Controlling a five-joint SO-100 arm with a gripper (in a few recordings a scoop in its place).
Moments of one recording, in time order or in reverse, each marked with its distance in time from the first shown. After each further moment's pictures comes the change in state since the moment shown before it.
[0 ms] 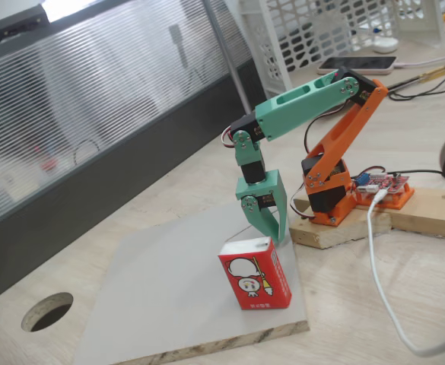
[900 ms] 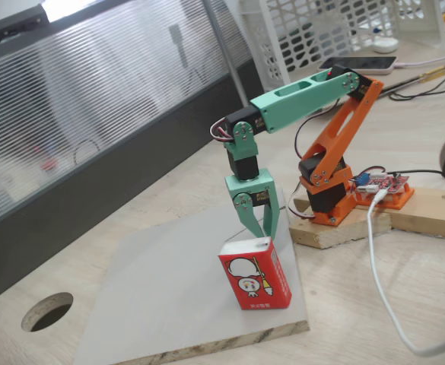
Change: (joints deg) arm -19.0 -1.5 -7.3 -0.1 0.0
